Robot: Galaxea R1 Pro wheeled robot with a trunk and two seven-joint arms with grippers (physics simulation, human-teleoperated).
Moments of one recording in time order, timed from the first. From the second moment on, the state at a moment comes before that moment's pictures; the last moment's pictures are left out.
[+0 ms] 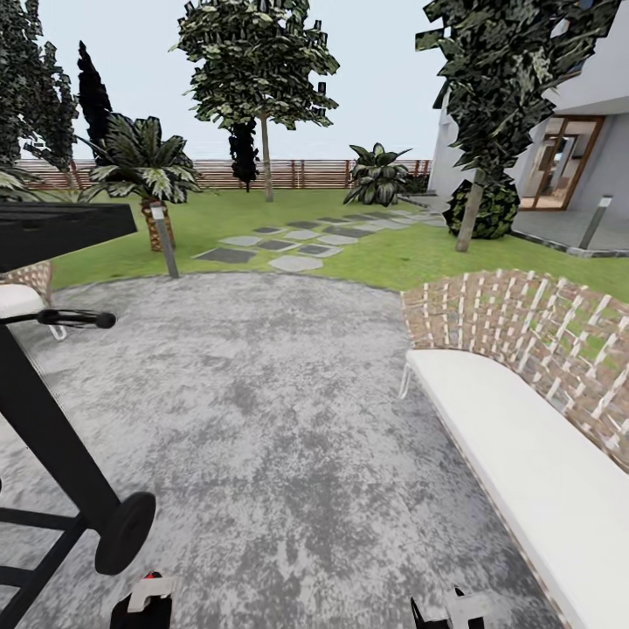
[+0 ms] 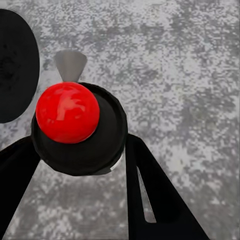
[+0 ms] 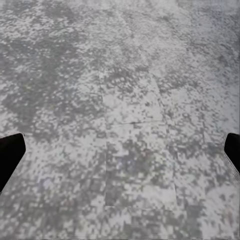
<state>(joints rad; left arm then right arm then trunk) -0.32 0.14 0.04 -0.31 0.04 -0.34 -0.05 -0.25 -0.04 -0.07 -0.29 0.19 -0.59 0.04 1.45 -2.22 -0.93</state>
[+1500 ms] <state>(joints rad) -0.32 0.14 0.04 -0.31 0.04 -0.34 -0.05 -0.25 -0.04 -0.07 -0.30 0.19 -0.59 0.04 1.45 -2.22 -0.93</state>
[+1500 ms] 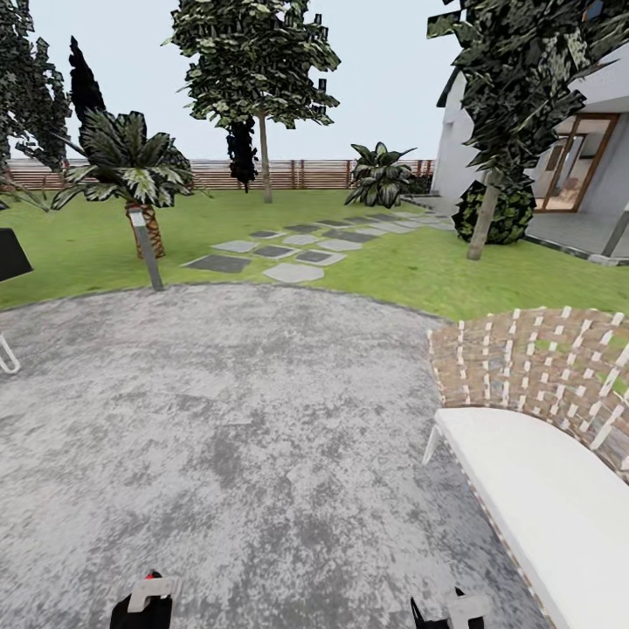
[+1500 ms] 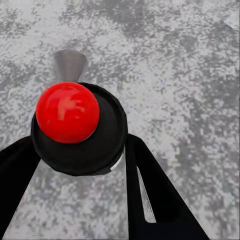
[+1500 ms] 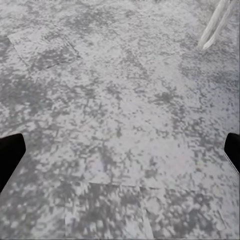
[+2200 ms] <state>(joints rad) -0.31 0.14 0.04 -0.31 0.04 -0.34 -0.05 -0.25 -0.04 -0.07 -0.29 0.19 -0.59 0.04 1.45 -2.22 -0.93</state>
